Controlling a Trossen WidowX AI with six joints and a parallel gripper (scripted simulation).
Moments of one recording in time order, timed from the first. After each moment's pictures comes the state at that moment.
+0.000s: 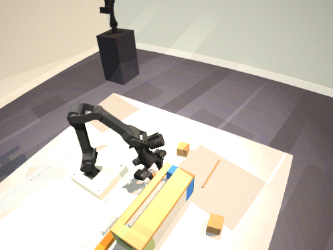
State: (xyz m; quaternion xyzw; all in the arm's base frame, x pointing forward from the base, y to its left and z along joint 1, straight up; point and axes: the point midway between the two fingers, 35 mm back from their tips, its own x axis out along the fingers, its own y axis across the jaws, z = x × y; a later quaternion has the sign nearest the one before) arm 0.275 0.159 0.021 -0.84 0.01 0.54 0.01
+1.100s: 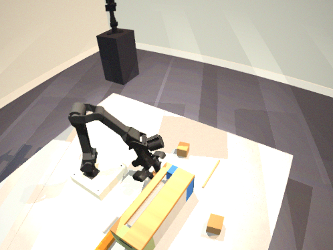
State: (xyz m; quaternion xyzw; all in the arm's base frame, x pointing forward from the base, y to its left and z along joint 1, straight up) arm 0.271 0.156 0.011 -0.84 0.02 0.54 0.02
